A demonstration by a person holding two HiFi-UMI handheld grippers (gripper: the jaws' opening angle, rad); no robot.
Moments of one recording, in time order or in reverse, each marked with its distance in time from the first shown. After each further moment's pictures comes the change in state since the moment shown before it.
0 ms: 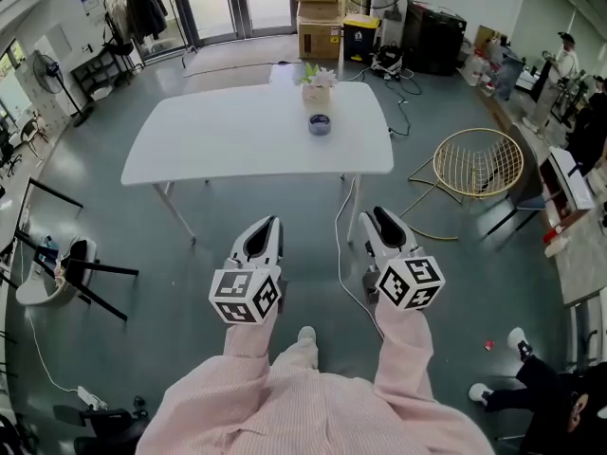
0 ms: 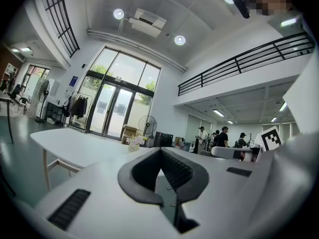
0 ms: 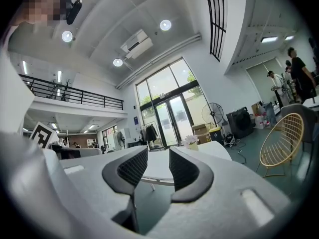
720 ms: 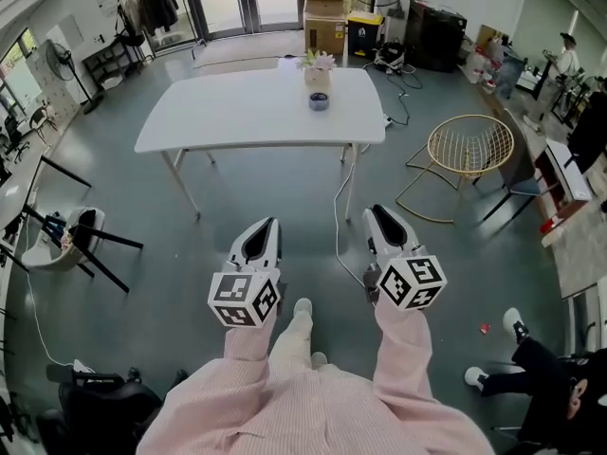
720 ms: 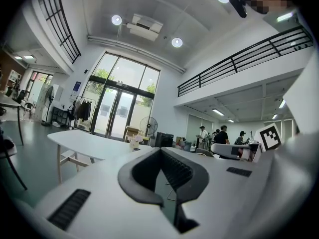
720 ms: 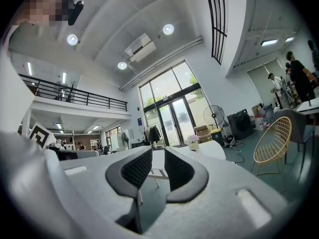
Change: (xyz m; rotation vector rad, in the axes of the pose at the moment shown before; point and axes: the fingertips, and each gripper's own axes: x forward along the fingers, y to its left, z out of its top) left arm -0.155 -0.089 -0.023 0.019 -0.011 0.036; right arm -0.156 0.065 -0.004 -0.011 -0.014 0.024
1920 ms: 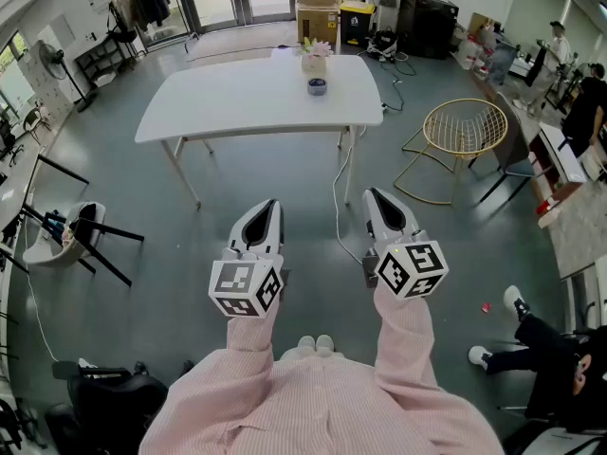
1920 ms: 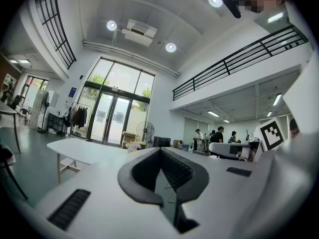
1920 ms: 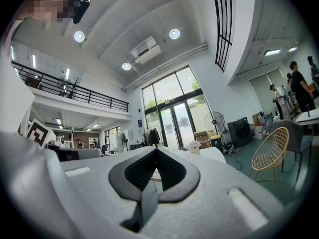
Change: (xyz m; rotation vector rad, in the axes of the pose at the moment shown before) left arm -0.046 -0.006 0.025 0.055 -0.057 -0.040; right arm -0.024 0.060 0.016 -0.070 -0.043 -0.010
